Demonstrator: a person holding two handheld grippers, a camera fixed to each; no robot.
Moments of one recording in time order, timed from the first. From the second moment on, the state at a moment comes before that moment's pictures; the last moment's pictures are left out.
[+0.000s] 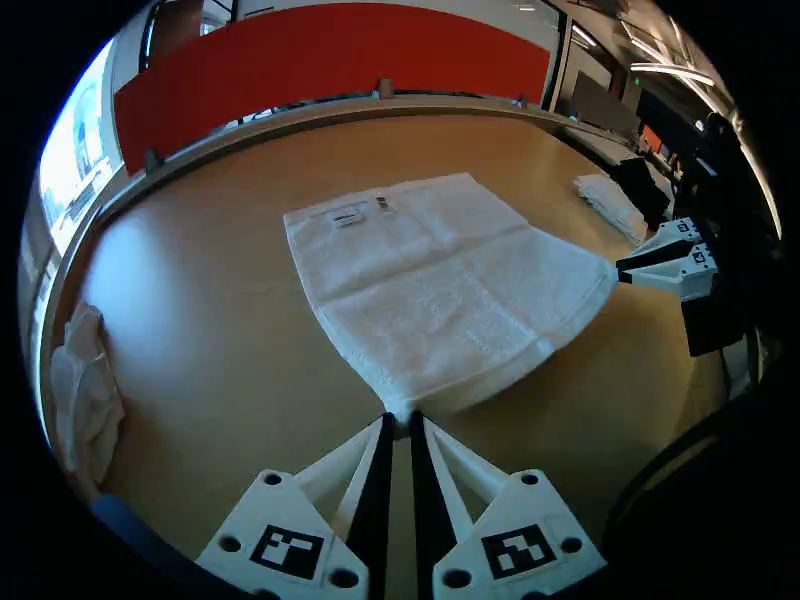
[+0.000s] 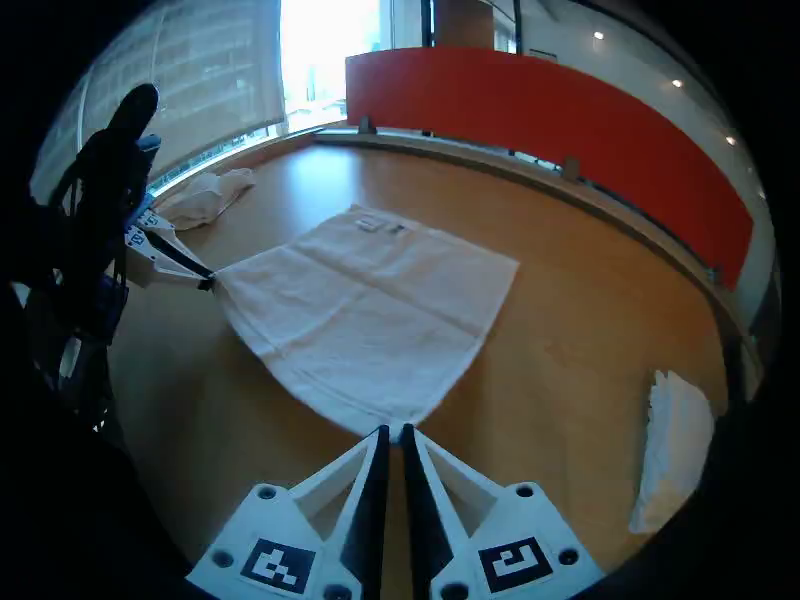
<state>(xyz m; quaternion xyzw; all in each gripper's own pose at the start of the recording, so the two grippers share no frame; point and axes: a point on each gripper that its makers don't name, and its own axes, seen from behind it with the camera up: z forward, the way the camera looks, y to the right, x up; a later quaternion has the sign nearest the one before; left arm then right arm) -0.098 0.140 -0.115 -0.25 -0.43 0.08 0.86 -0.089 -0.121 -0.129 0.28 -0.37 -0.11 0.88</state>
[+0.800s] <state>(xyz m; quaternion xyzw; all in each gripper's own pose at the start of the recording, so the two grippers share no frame) -0.059 0.140 -0.144 -0.26 -0.44 0.07 0.86 -0.033 -0.116 -0.152 0.28 -0.36 -0.10 0.88</state>
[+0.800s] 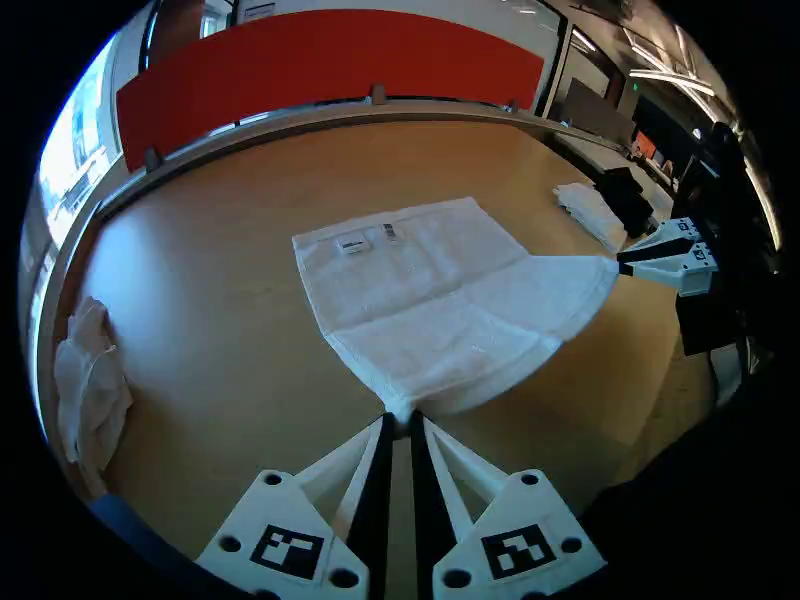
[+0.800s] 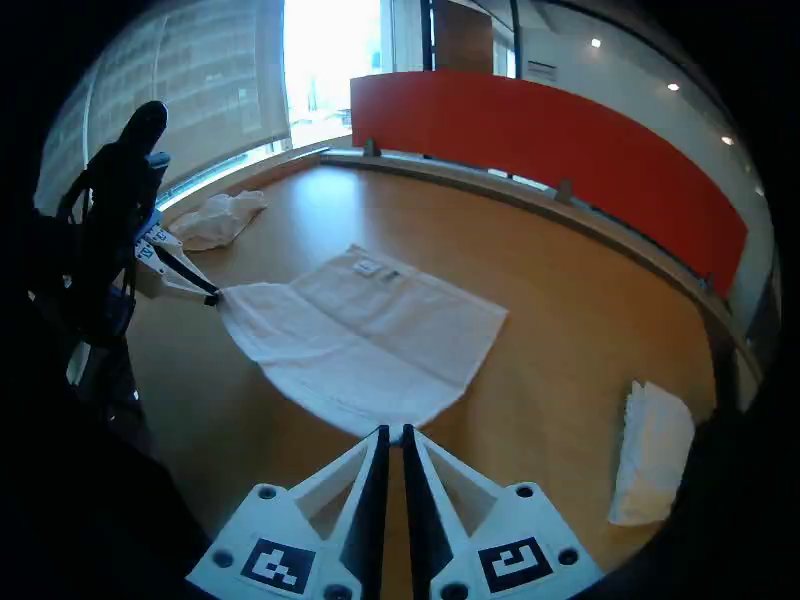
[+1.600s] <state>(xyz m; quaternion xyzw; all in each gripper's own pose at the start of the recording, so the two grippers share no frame) -0.044 0.147 -0.165 -0.26 -0.45 0.05 0.85 -0.012 -0.110 -0.162 0.28 -0.36 -0.09 0.89</state>
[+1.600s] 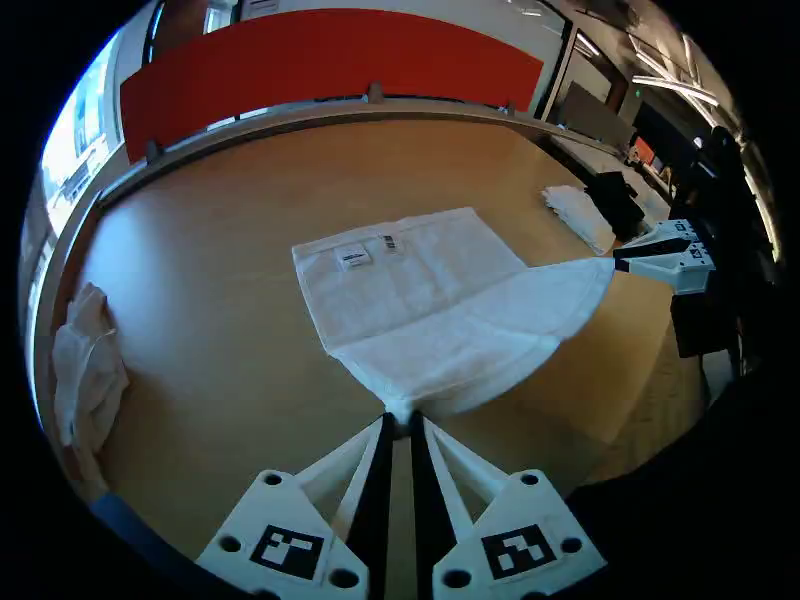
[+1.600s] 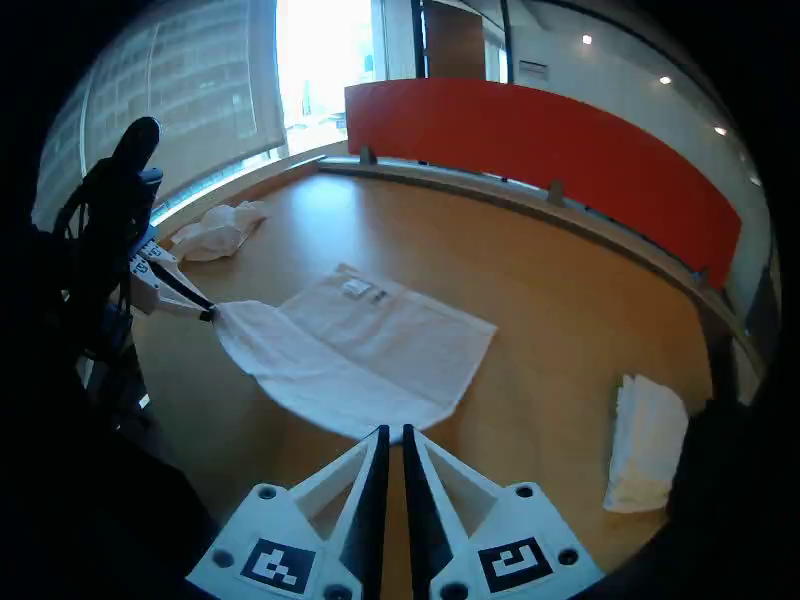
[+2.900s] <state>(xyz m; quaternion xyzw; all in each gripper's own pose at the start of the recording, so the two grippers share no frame) -0.031 0.144 -0.030 -0.20 -0.43 0.06 0.88 -0.026 -0.106 -0.031 0.26 -0.34 -0.11 0.90</state>
